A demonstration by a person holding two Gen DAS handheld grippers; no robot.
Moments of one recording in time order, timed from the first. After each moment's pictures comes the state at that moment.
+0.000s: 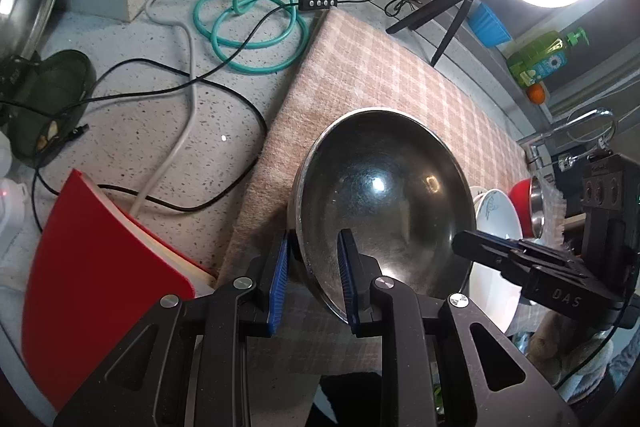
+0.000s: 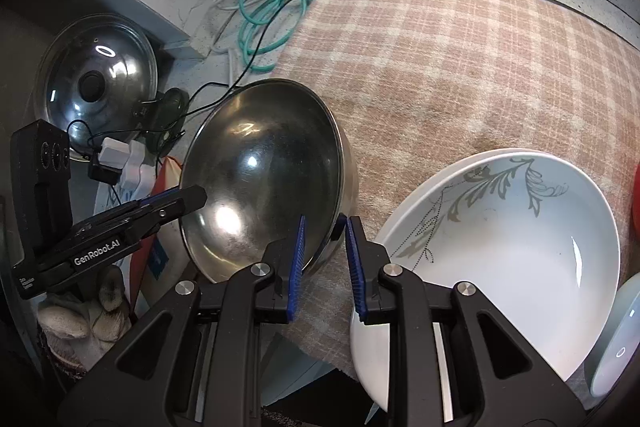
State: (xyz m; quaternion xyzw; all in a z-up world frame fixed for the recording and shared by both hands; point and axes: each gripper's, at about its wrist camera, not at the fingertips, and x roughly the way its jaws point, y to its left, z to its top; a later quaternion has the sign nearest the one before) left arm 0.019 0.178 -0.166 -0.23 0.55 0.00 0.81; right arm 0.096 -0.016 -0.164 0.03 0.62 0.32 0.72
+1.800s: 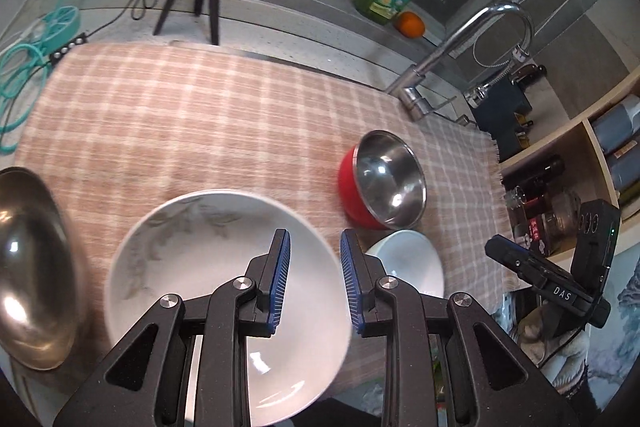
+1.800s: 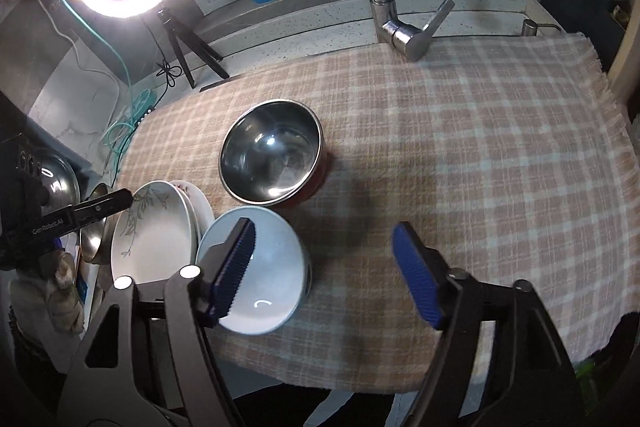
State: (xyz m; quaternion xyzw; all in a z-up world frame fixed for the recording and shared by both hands) left arm 0.087 -0.068 -0.127 -0.17 0.52 -0.16 0.82; right arm 0.099 -0.373 -0.126 0.11 0.52 0.14 0.83
